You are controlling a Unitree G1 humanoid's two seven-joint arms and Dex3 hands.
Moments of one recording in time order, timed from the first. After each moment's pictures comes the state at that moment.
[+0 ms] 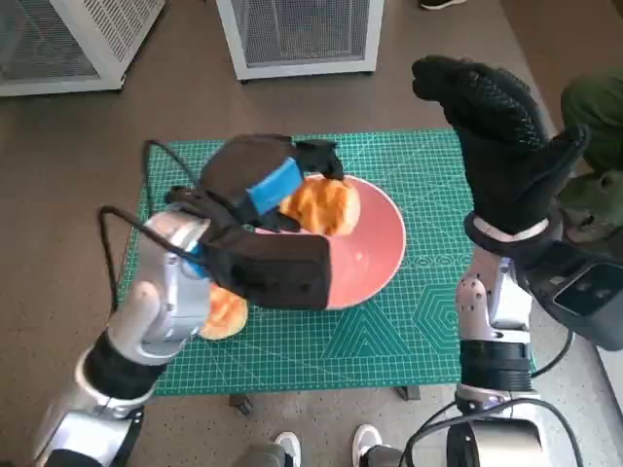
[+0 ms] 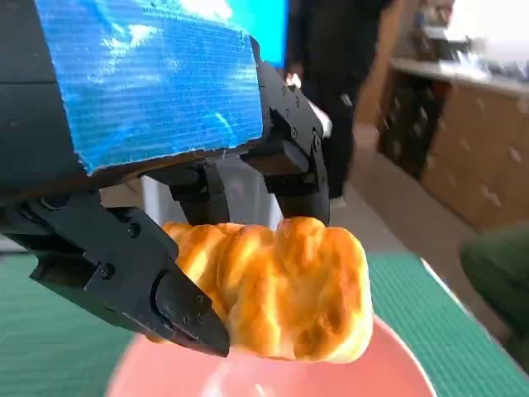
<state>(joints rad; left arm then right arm) -0.76 0.43 -0.41 -0.12 0.70 0.39 -0.49 -0.75 -0.08 -0.17 0.40 0.44 -0.64 0.61</state>
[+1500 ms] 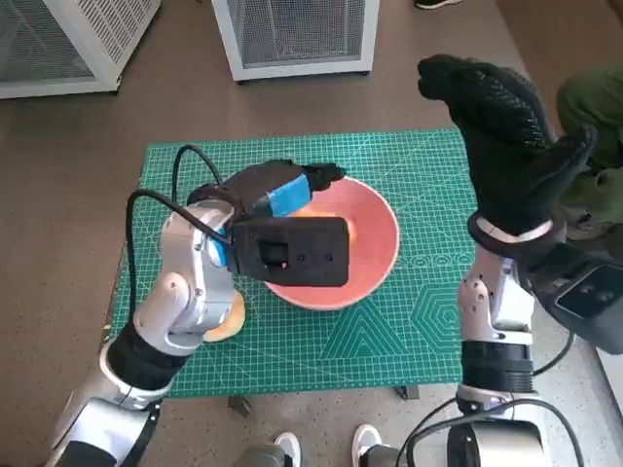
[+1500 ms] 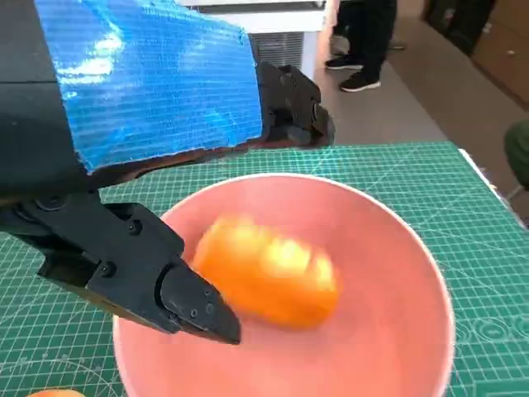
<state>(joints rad) -0.80 0.39 -0.43 -0.07 0.74 0.55 -0.76 -0.75 -0.08 -0.18 0.40 0.43 -0.64 0.60</state>
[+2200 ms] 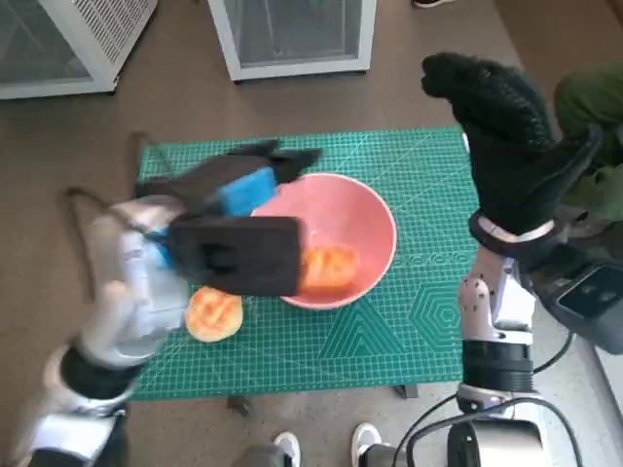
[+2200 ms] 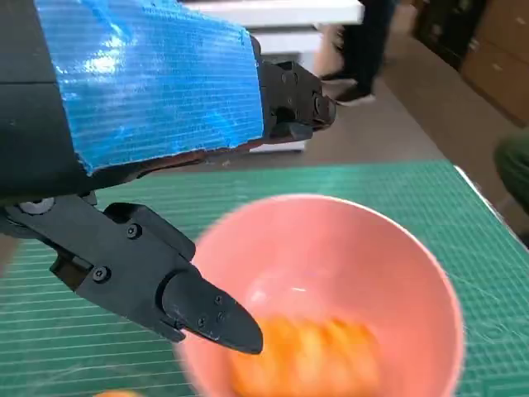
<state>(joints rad) -0.75 0.59 -0.29 -0.37 0.69 0.62 -0.96 -0.75 -0.08 -0.18 0.40 0.43 -0.65 0.60</state>
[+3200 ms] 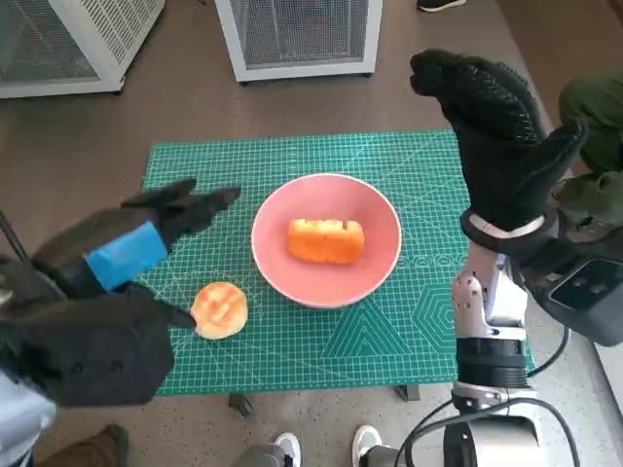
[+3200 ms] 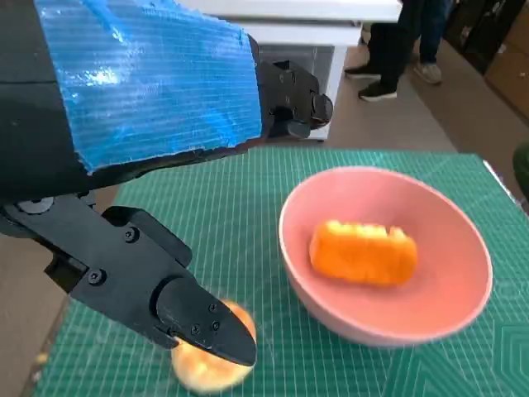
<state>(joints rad) -0.42 0.83 0.02 -0.79 0.47 0.77 -1.06 -0.77 -0.07 -0.17 0.43 0.44 -0.65 0.61</state>
